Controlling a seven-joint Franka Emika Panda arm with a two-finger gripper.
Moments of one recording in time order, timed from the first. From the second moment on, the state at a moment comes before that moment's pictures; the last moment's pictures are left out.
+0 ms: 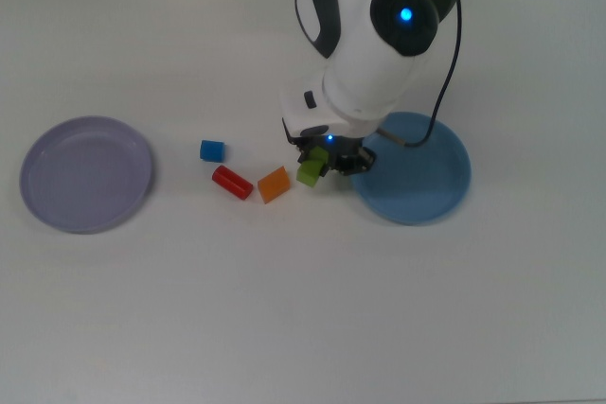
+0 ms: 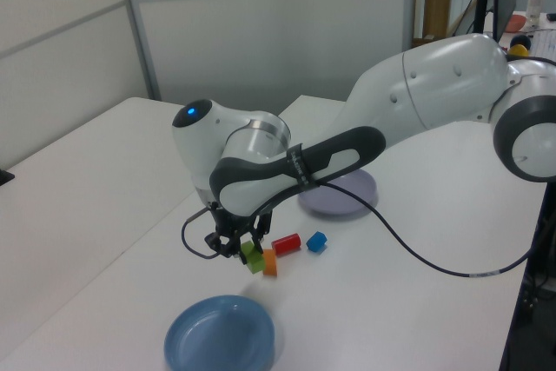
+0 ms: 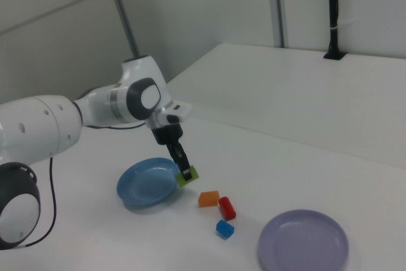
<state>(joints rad) 0.15 0.50 0.11 -1.46 -0.26 1.88 0.84</state>
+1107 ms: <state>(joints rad) 0.28 0.57 0.16 -1.49 -0.26 1.94 0.84</state>
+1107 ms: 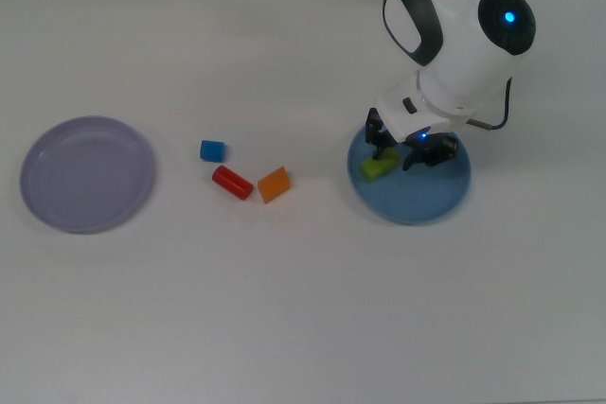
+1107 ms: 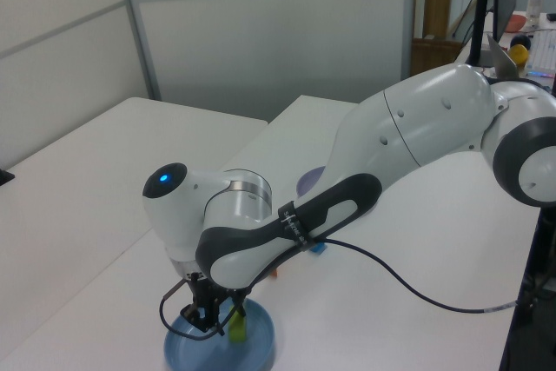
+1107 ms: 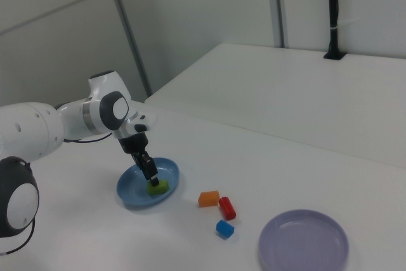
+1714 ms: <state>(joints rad) 0.17 0.54 0.15 -1.48 -0.26 1.94 0.77</state>
